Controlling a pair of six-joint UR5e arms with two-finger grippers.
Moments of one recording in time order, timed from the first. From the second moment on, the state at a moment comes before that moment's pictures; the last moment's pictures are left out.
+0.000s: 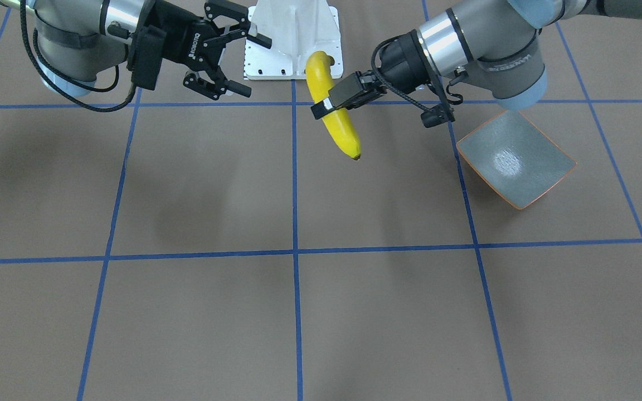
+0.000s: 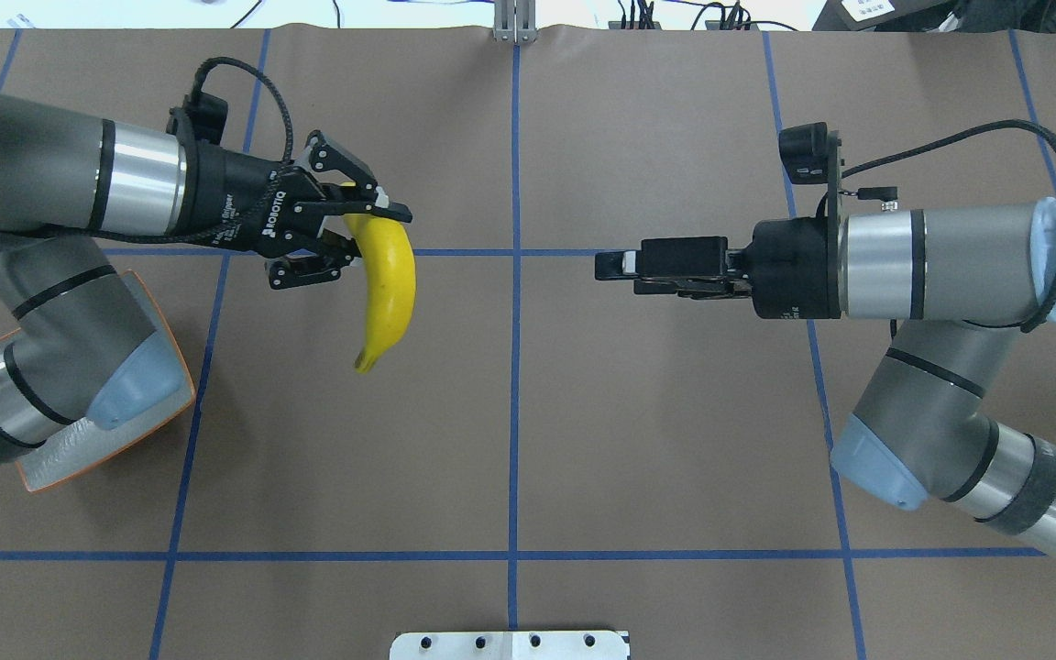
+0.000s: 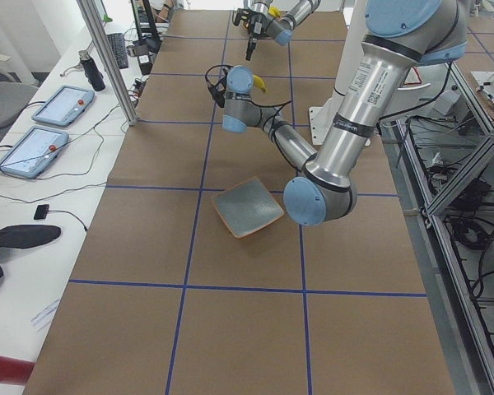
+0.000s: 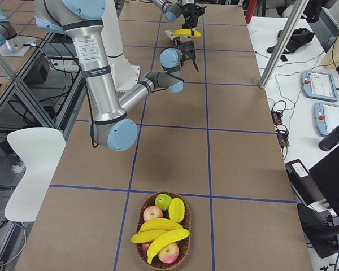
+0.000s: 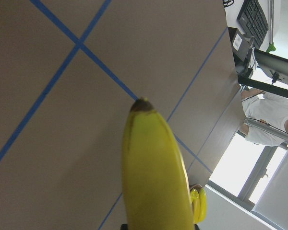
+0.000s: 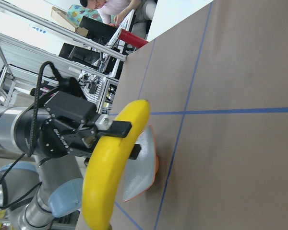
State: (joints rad) left arm -0.81 -1.97 -1.75 -2.68 -2.20 -2.23; right arm 0.70 -1.28 1.83 -0.25 2.02 1.52
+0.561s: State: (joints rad) left arm -0.86 -1.62 -1.77 -2.68 -2.20 -1.81; right arm 0.79 -1.42 1.78 -0.26 1.98 1.51
